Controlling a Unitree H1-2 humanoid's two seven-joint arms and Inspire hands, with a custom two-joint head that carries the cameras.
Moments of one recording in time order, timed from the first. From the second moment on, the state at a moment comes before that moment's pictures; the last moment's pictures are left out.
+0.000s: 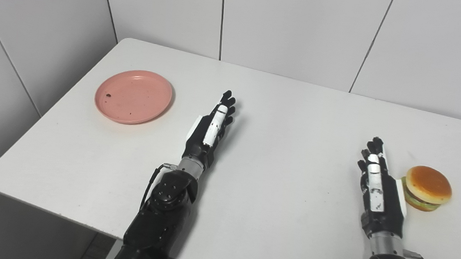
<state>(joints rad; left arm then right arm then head) -0.31 -0.12 0.05 0.21 -0.06 -0.01 0.06 -0.25 -0.12 -0.07 0.19 0.18 -0.06 0.17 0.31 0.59</state>
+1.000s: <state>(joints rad) -0.51 0.09 0.30 0.26 -0.17 0.02 0.16 -0.25 -0.12 -0.07 0.19 0.18 -0.06 0.17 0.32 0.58</state>
